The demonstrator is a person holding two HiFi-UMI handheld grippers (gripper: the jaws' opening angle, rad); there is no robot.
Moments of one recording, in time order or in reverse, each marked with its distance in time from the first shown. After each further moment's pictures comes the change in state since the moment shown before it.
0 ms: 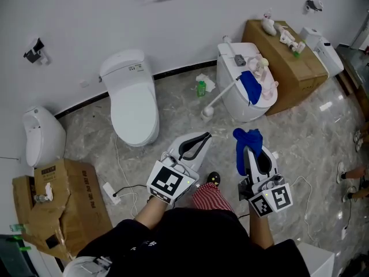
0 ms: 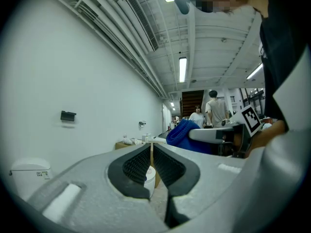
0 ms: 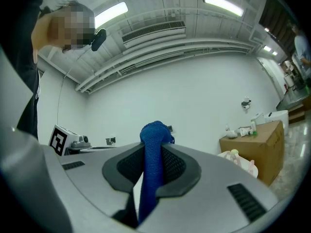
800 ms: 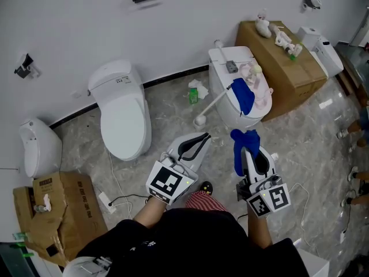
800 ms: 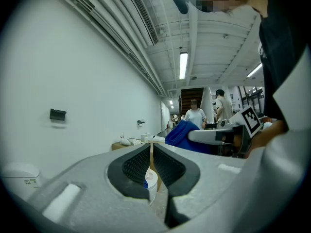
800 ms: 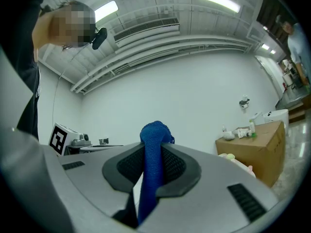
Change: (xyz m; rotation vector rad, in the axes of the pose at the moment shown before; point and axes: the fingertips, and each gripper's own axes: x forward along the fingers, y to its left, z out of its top) left arm 0.122 0.025 0.006 0.010 0.023 -0.023; right arm 0.049 -0.111 0.015 0.018 0.006 -0.016
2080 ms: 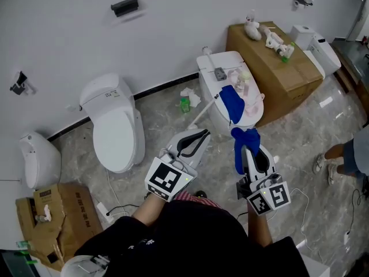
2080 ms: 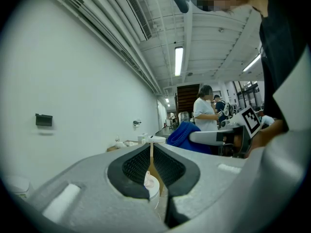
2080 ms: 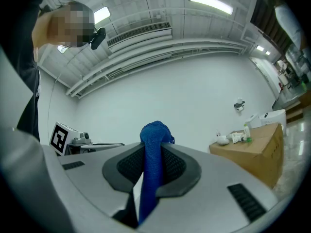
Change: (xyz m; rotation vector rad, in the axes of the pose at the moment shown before) left arm 0.106 -0.007 0.016 0.065 0.009 -0.035; right arm 0.006 -0.102 0.024 0.015 -0.050 -0.029
